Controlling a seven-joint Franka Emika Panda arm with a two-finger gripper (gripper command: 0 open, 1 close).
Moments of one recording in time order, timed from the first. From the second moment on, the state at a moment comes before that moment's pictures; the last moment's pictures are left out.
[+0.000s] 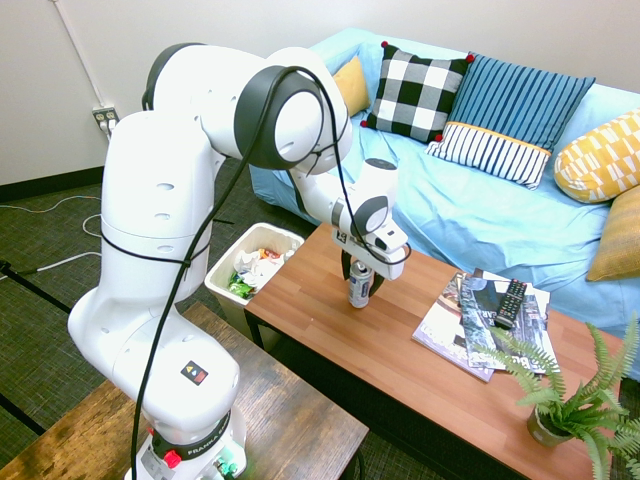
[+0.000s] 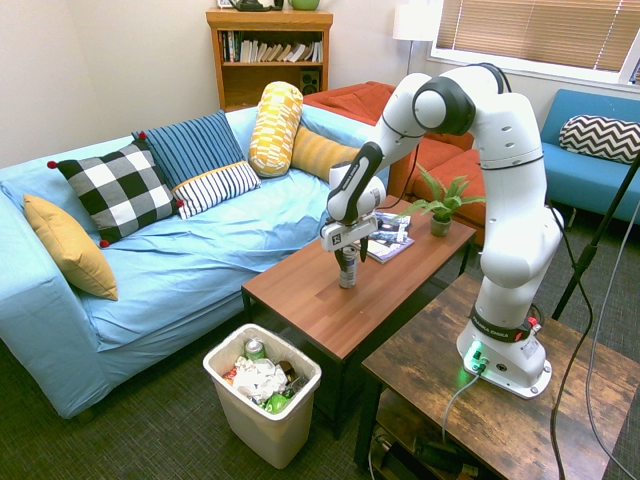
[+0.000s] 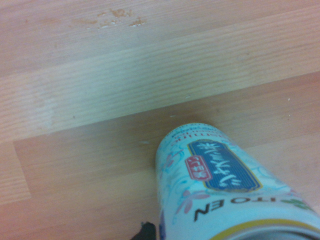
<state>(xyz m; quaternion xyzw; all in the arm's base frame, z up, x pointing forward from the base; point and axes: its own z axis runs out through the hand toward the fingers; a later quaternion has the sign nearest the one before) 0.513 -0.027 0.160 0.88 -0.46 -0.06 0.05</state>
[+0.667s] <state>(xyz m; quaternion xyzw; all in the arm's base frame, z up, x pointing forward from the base) 0.543 0.036 0.232 0.90 -0.43 -0.01 0.06</state>
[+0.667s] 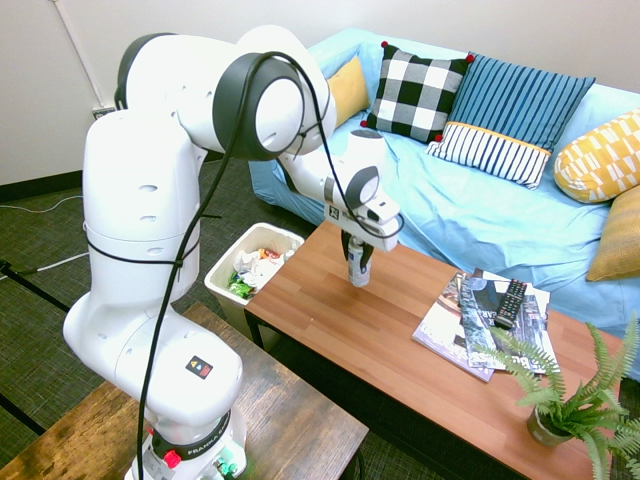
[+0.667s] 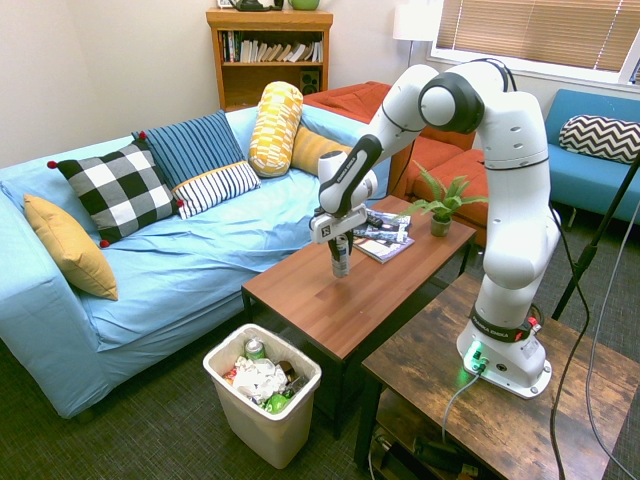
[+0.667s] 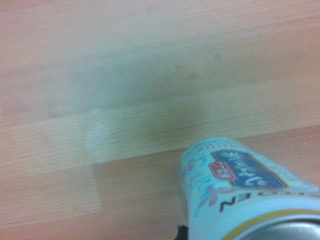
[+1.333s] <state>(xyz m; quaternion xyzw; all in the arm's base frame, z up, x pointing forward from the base) 0.563 0.266 0.305 0.93 -0.35 0.04 0.06</state>
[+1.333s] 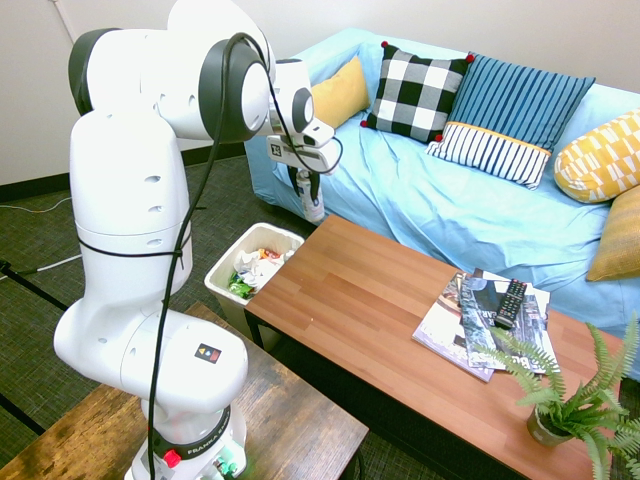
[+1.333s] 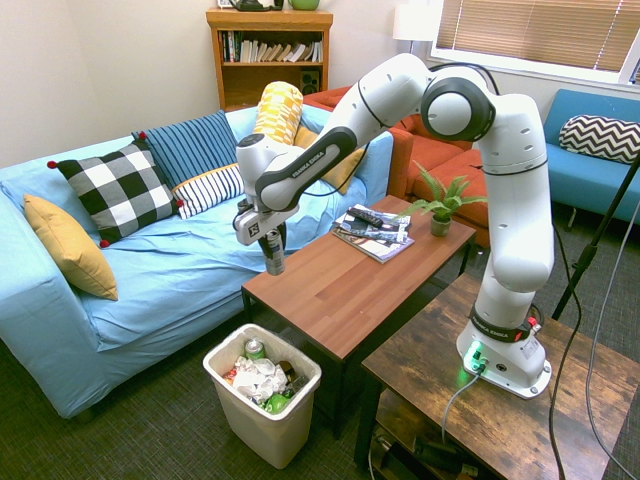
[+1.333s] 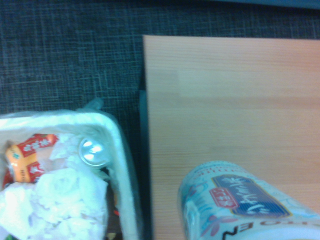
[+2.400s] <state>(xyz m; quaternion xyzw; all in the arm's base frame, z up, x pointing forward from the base) 0.524 0.434 0.171 0.95 -0.27 0.06 0.15</state>
